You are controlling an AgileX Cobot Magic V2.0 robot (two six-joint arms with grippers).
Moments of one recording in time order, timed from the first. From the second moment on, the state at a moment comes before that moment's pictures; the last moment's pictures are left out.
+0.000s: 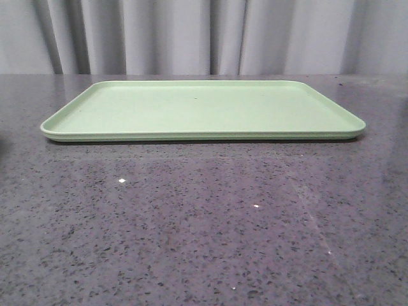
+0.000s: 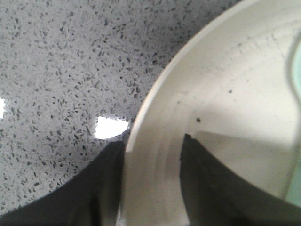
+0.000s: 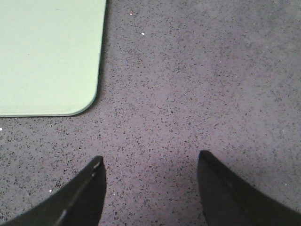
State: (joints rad) left arm 0.22 1.33 -0.89 0.11 0.89 -0.07; right arm 0.07 0.73 -0.79 0.00 0.79 0.11
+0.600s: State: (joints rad) left arm 0.23 1.33 -0.91 0.08 0.91 -0.07; right arm 0.07 0.73 -0.79 0.00 0.79 0.11
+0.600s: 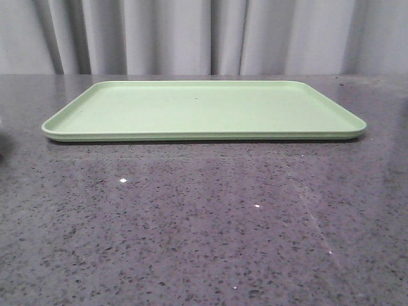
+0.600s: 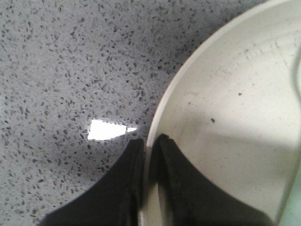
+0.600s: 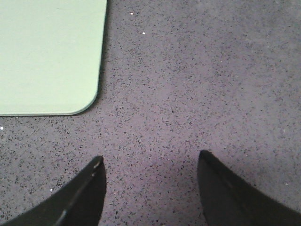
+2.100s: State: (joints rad) left arm 0.02 1.44 -1.20 -0.64 0.75 0.24; right arm 0.07 0.73 -0.79 0.01 0.79 0.11
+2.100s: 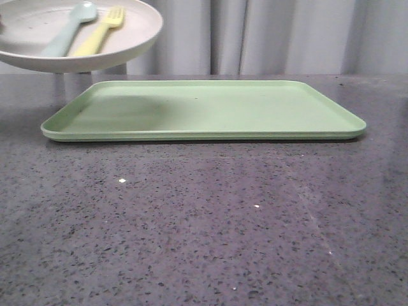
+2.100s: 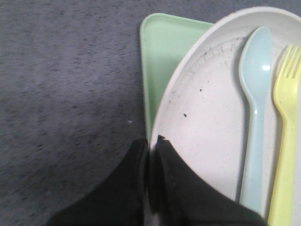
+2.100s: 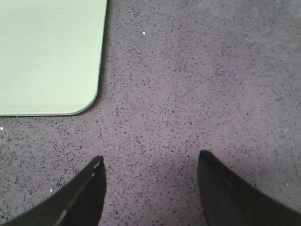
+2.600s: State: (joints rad) left arm -0.16 1.73 -1.37 -0.83 0.69 0.24; right arm 0.07 0.73 -0.79 0.01 0.79 0.11
